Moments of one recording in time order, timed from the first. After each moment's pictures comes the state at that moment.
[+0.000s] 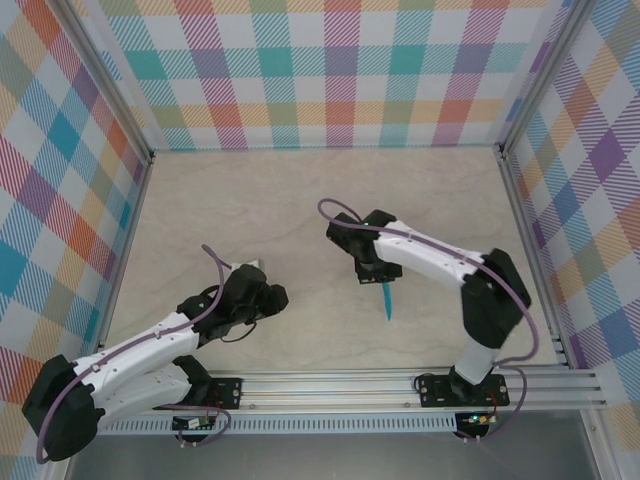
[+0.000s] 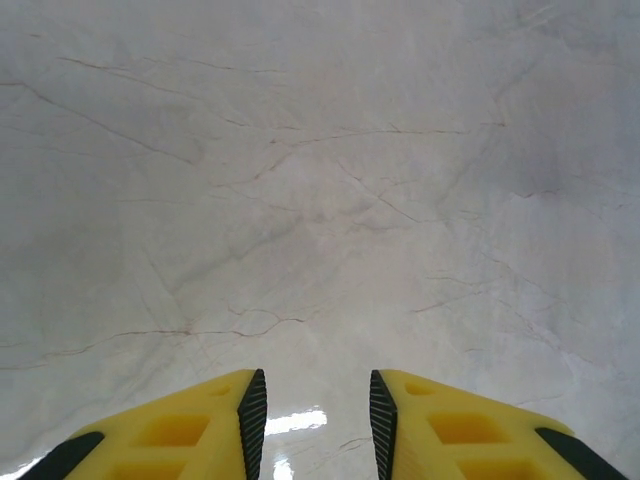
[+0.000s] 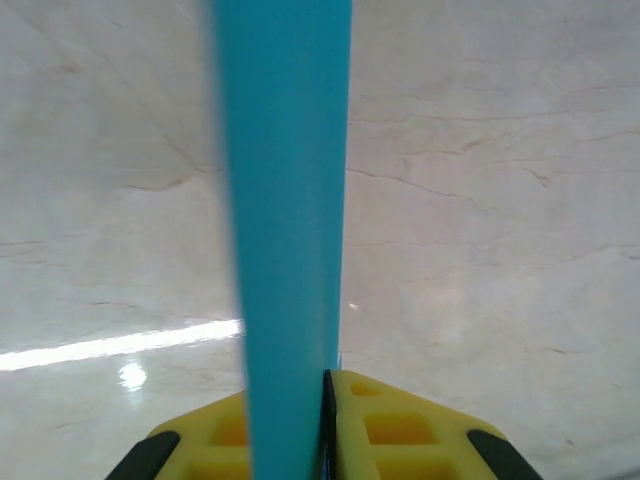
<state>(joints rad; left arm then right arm) -0.75 0.93 0.49 -0.40 -0.06 -0.95 0.83 1.78 1.38 -1.28 0.36 0.79</state>
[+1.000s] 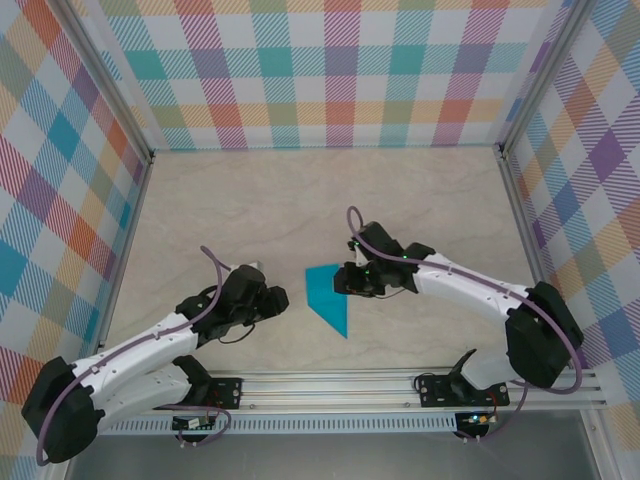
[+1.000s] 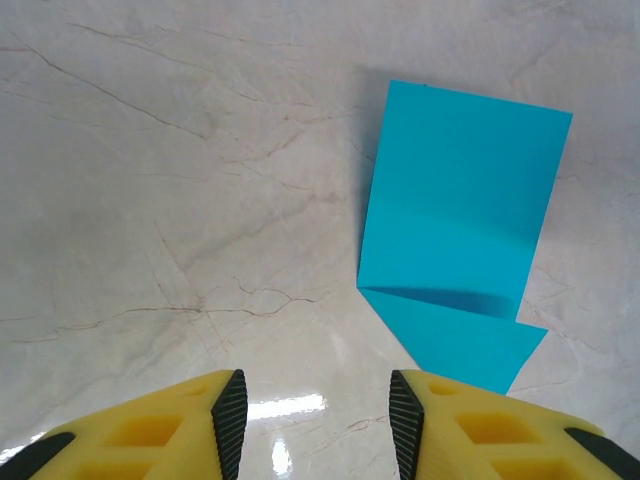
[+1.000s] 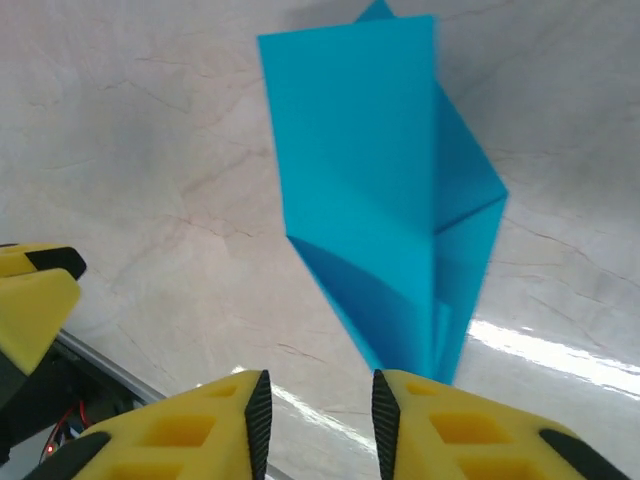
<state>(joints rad) -0.74 0.94 0.49 -0.41 -0.01 -0.95 0.76 1.40 0.89 -0.52 -0.34 0.77</state>
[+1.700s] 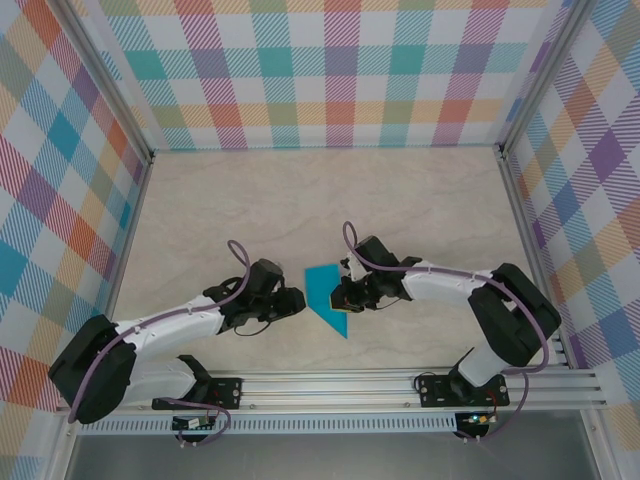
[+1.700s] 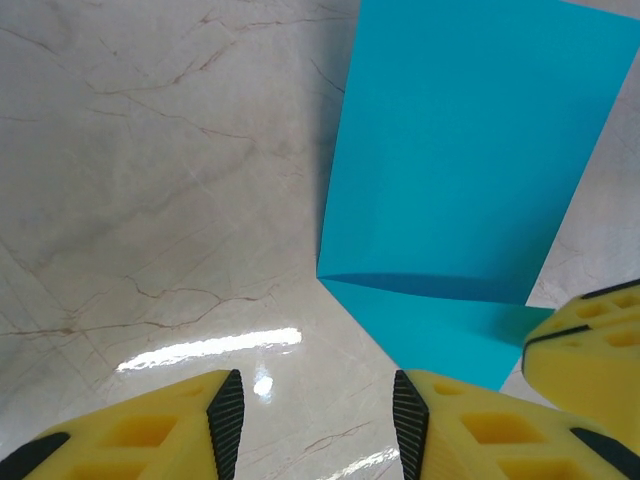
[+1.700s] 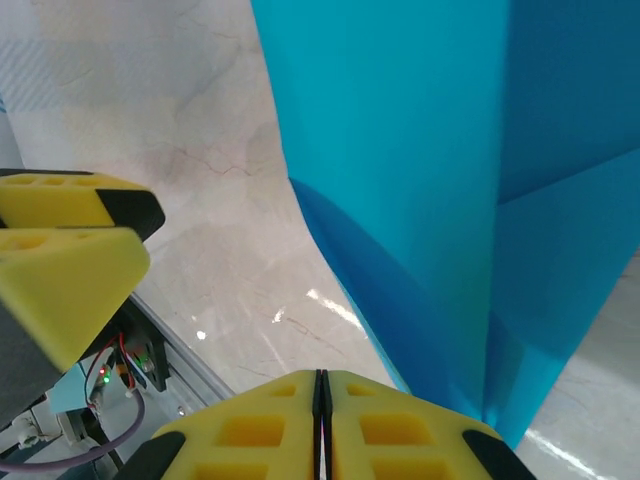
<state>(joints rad) -0.74 1.21 0.52 -0.24 0.14 -0.97 0.73 1.57 0.76 -0.24 -0.61 0.78</state>
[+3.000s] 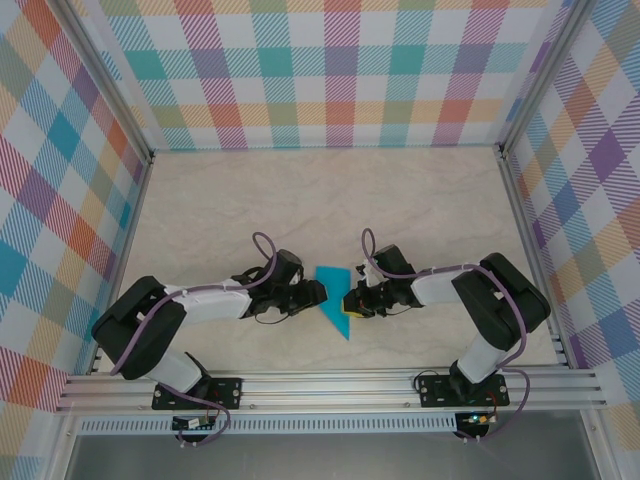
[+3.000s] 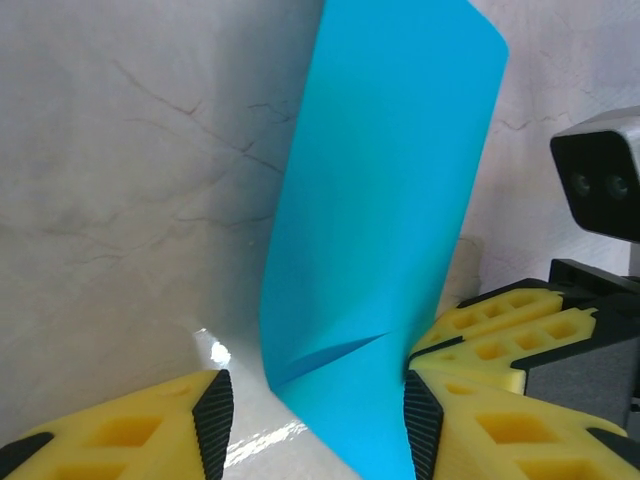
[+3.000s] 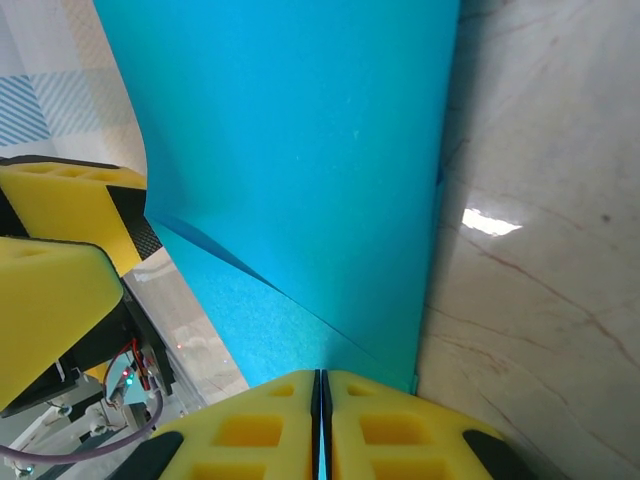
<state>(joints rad) -0.75 1.51 0.63 -0.01 0.28 -1.02 0.58 1.66 0.56 0.08 -0.77 0.79</state>
